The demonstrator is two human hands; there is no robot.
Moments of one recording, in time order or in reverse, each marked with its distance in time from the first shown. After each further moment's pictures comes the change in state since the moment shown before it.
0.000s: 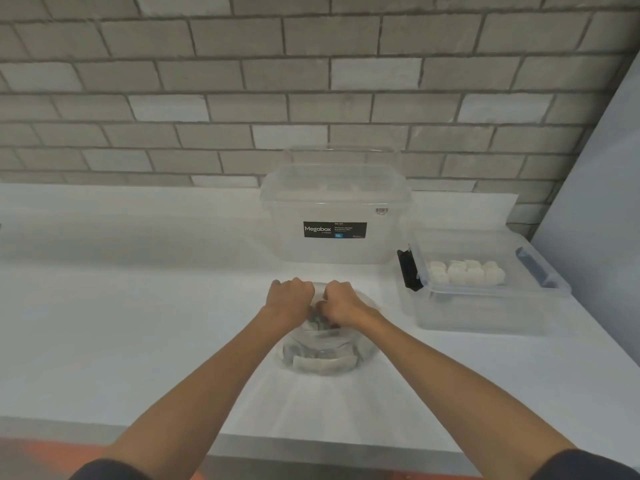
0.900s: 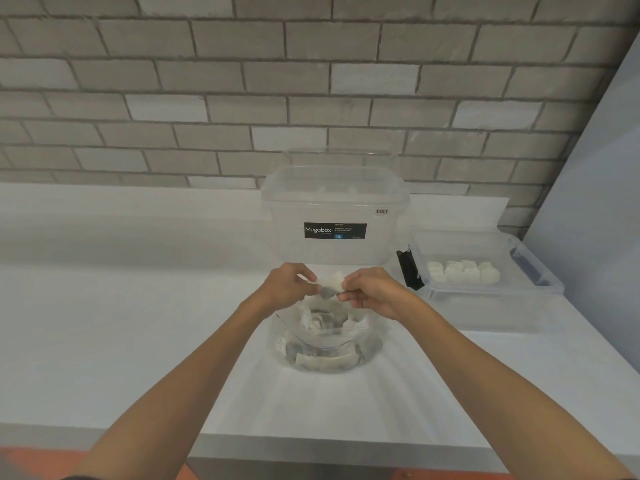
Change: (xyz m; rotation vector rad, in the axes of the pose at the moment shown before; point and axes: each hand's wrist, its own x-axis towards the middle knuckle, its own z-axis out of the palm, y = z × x) left_hand -0.008 -0.031 -0.020 -1.064 -0.071 -0.083; right_hand -0.018 0.020 -0.046 0.963 -0.009 0.198
